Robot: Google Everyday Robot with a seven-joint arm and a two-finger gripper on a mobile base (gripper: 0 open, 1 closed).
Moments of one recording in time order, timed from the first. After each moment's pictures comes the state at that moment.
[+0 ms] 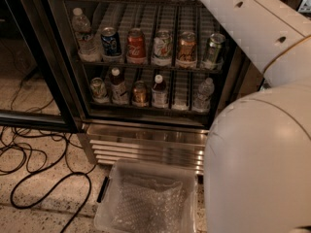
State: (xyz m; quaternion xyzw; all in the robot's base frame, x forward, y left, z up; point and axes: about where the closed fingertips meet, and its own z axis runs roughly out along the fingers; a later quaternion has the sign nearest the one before) arm 0.876 -0.028 1.106 -0.08 0.77 0.10 0.62
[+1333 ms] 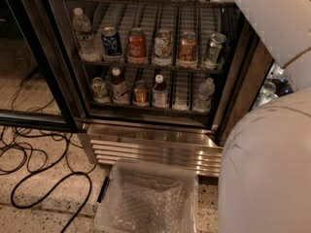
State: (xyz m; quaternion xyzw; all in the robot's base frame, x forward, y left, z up) arm 0.835 -0.044 1.129 -0.03 0.80 0.14 0.57
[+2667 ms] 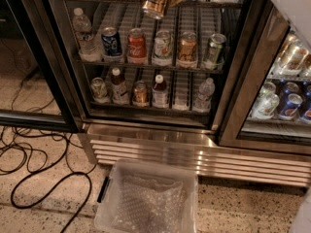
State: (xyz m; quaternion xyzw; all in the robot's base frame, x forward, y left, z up) arm 0.720 -0.018 1.059 0.00 0.89 0.25 0.39
